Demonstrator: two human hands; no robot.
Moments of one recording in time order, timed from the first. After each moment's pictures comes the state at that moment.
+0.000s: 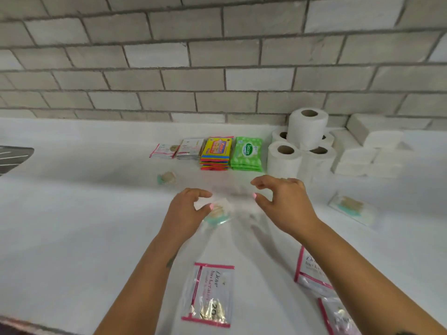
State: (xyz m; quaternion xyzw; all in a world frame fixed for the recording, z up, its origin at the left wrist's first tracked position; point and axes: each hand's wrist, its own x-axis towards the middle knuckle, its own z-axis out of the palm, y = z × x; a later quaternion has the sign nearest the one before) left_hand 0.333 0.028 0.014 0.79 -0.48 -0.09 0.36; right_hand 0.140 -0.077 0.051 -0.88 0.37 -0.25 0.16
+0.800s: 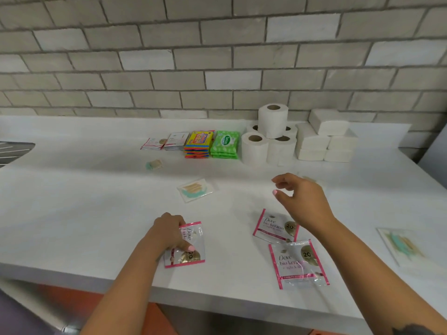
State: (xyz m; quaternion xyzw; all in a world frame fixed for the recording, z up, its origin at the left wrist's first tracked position) left_hand 0.274 0.095 -0.018 0.87 -0.44 -0.23 0.06; right_hand 0.006 -0.043 0.048 -0.83 0.45 -0.27 0.22
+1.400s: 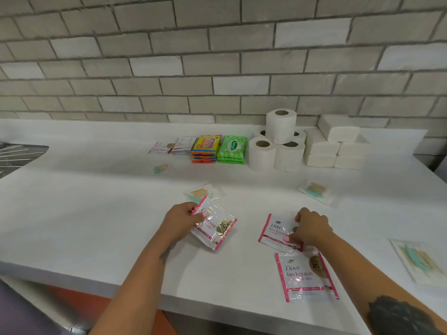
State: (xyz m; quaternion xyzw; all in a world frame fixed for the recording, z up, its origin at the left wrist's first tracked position) left_hand 0.259 0.084 0.006 0.78 -0.37 -0.29 0.40; right_hand 0.008 -0.091 -0.025 -0.78 0.59 0.04 0.20
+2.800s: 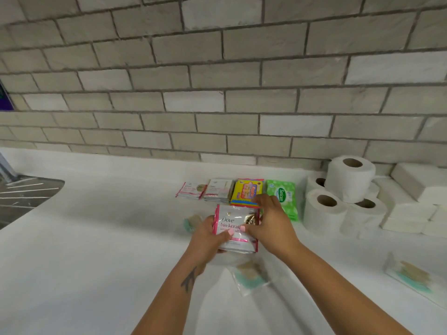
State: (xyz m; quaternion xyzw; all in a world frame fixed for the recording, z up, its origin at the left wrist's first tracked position) left_hand 0.414 -0.015 0.017 0.66 -0.32 -0.37 0.56; right_hand 0.279 -0.116 0.051 -0.84 0.37 -0.29 0.28
